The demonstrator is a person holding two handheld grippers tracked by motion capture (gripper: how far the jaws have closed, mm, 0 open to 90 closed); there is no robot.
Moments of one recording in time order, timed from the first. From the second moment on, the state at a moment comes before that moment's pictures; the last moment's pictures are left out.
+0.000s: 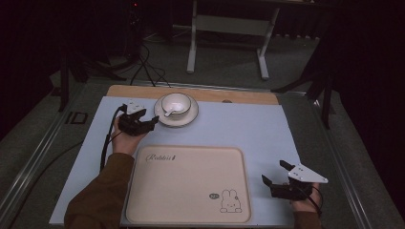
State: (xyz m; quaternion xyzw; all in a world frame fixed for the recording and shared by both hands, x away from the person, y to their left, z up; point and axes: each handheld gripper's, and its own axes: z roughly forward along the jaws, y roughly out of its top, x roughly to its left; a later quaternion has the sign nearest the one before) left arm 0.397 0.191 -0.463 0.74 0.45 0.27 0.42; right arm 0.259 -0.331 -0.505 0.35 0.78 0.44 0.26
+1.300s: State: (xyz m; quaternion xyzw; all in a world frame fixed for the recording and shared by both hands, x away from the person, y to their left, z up) left arm 0.445 0.155 -0.488 0.75 0.47 0.24 0.40; right arm 0.260 -0.332 -0.506 0.35 0.78 0.44 0.27
